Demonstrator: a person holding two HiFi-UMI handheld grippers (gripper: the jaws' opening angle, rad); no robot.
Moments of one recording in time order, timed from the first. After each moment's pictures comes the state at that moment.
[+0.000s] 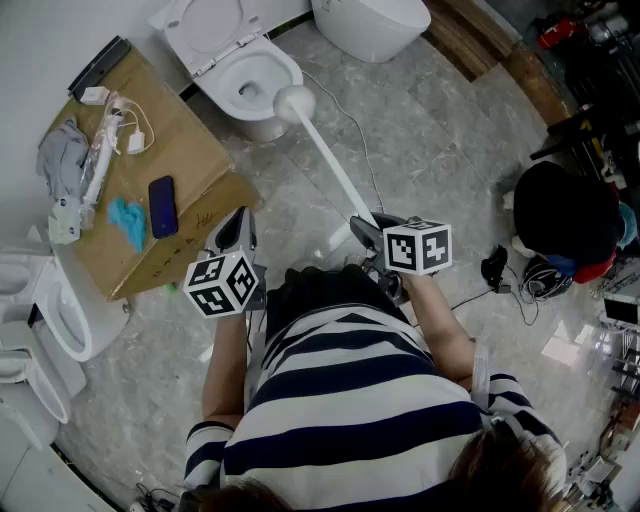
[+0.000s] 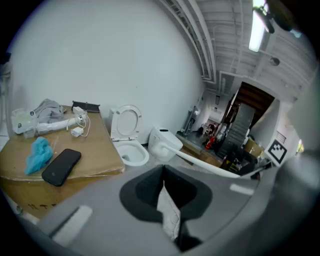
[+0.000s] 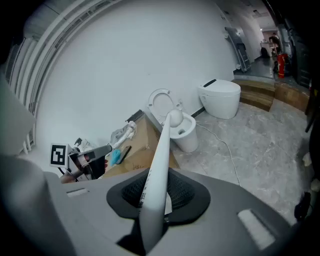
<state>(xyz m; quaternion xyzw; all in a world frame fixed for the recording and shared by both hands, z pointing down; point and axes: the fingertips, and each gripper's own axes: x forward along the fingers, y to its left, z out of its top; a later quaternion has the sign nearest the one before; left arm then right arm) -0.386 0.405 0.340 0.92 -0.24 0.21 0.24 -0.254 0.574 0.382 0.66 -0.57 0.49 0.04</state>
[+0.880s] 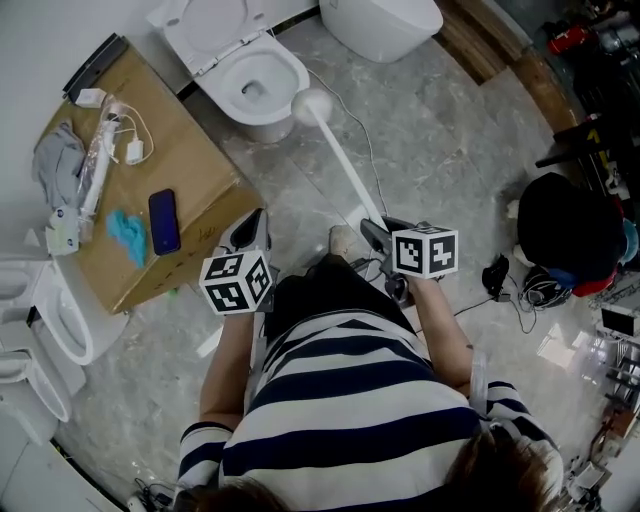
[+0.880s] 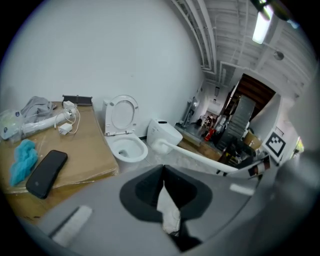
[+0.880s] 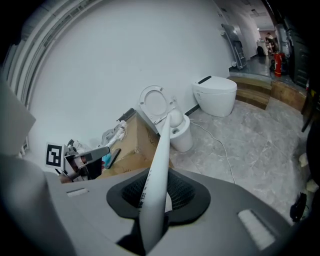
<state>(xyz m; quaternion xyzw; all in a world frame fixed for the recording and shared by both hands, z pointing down) -0.337 0.372 0.373 0.91 -0.22 0.26 0.23 -0.207 0.535 0.408 0.66 -0.55 0.50 0.05</state>
